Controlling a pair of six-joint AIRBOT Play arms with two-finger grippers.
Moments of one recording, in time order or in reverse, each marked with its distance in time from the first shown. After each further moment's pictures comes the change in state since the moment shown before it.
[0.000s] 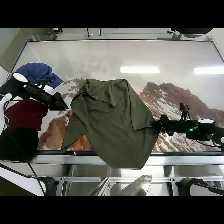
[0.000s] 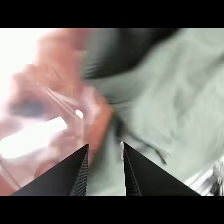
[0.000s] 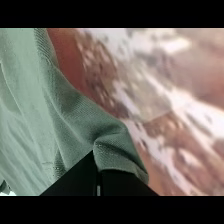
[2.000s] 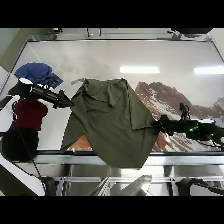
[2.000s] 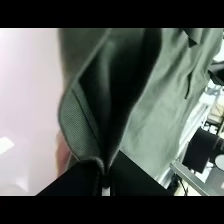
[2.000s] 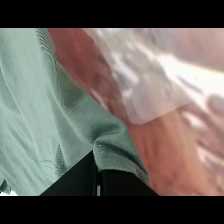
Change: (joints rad) left arm -0.016 -0.150 0.072 -0.235 -0.064 0.095; right arm 0.000 0.000 0.004 -0.002 0.011 -0.005
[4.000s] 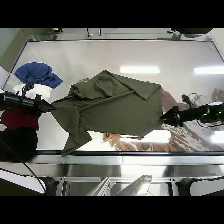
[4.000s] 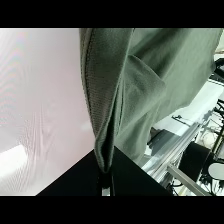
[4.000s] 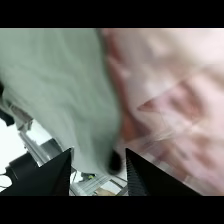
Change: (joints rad) left arm 0.262 0.156 -0.165 0.047 -0.021 0.063; right arm -0.171 -0.335 0.444 -0.288 0.471 0.055
